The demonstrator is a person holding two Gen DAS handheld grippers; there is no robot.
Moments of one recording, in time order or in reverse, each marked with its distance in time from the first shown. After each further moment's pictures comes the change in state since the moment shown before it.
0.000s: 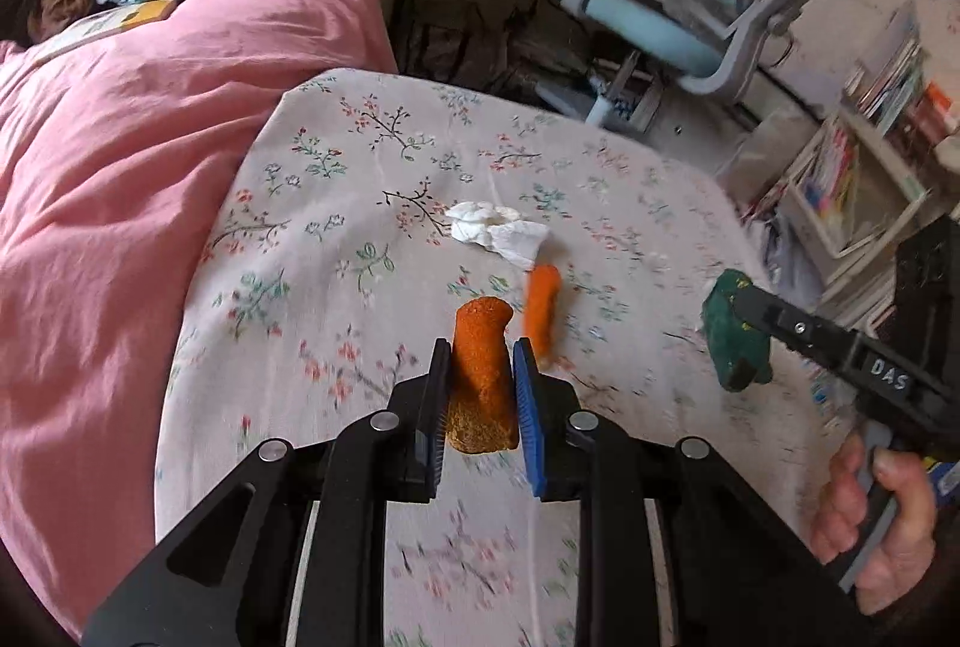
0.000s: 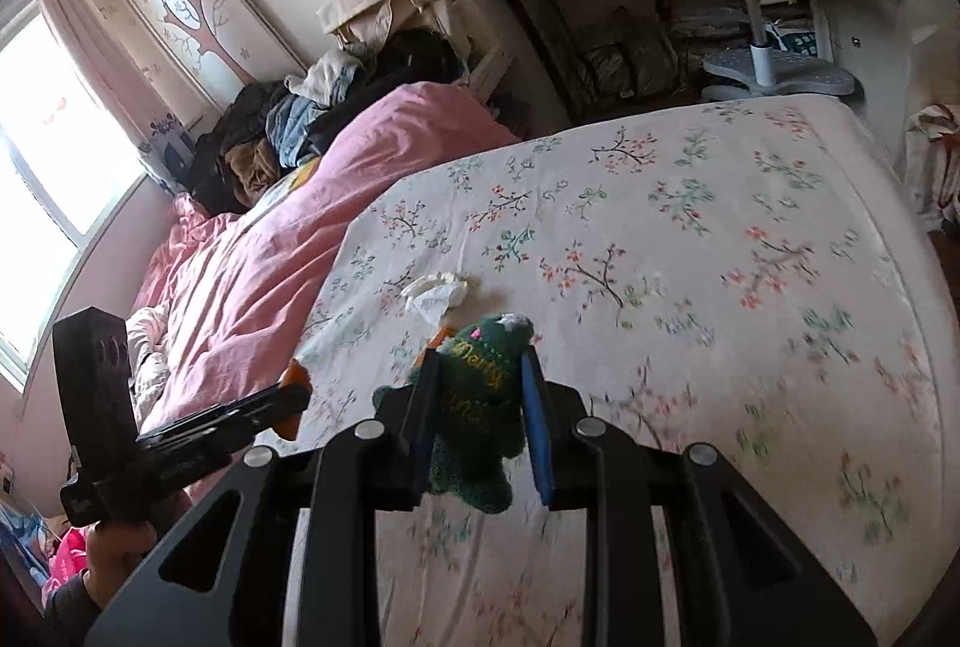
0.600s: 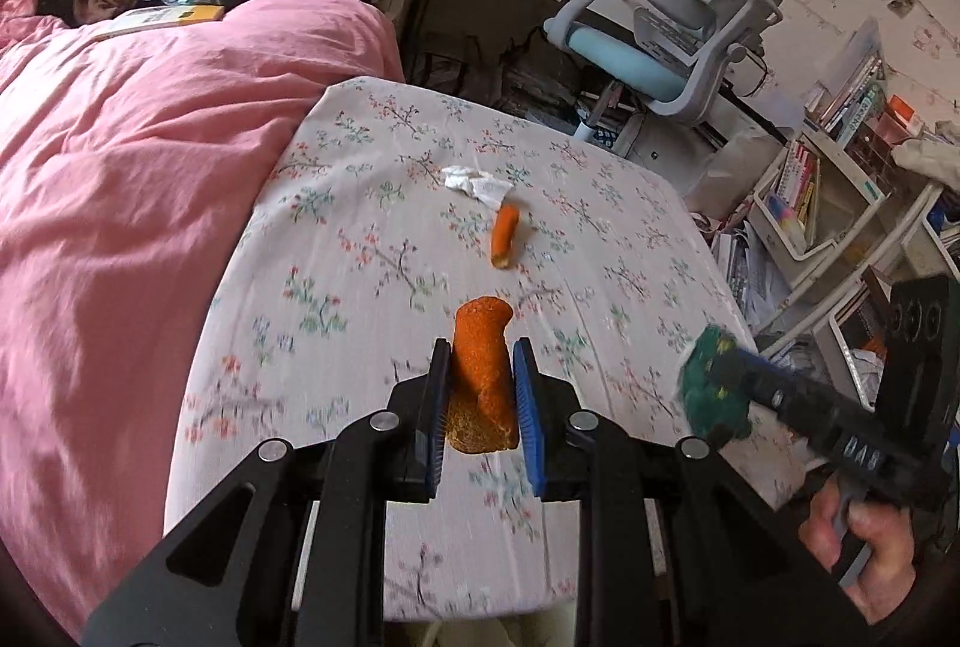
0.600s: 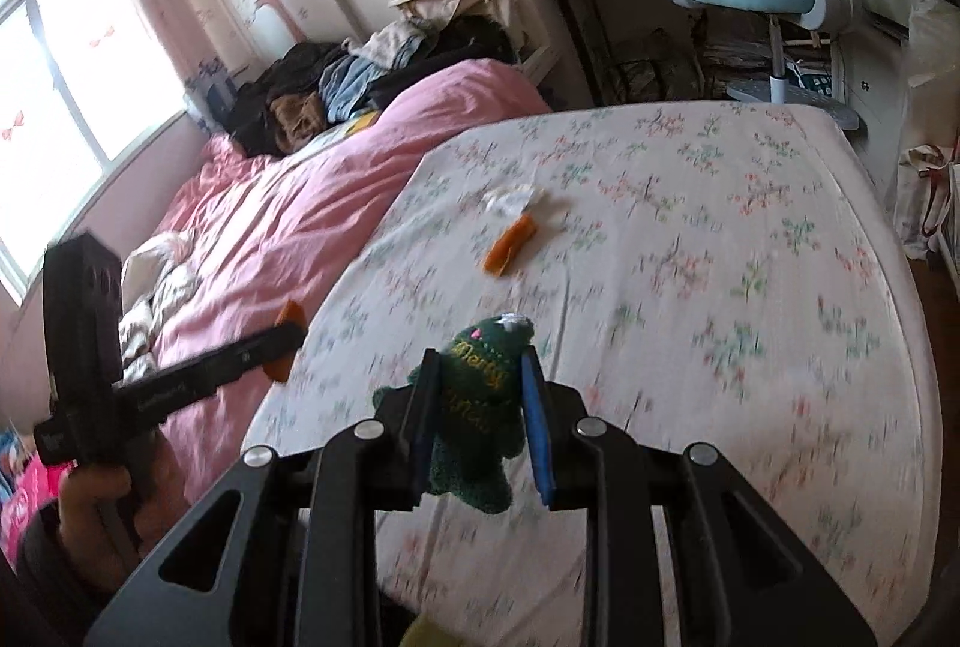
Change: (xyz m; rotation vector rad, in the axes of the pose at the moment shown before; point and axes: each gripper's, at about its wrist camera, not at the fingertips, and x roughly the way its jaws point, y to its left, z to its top) left arm -0.090 -0.010 -0.084 -0.035 -0.089 -0.019; right arm -0.055 0.050 -0.083 -0.154 0.009 -0.008
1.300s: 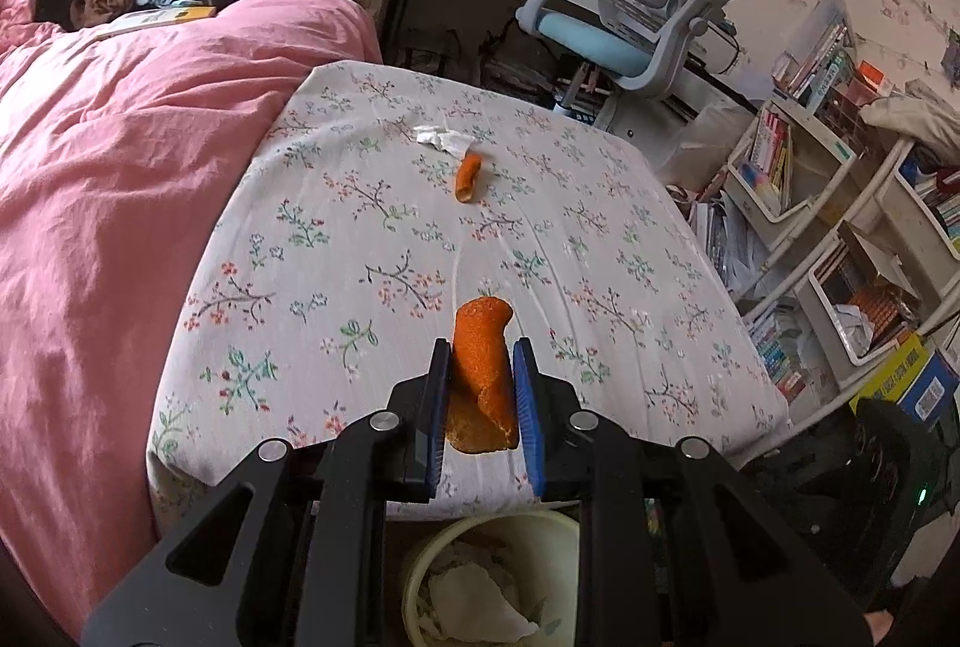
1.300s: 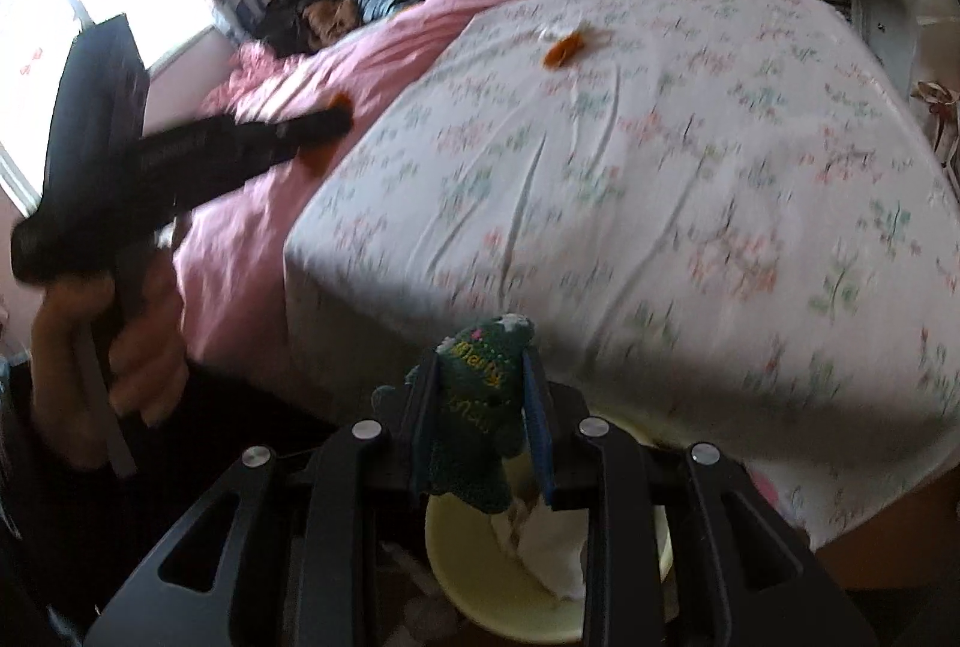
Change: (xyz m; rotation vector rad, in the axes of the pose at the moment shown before) left arm -0.037 -0.020 -0.057 0.049 0.009 -0.019; right arm -0.024 0.033 -0.121 -0.049 0.191 0.030
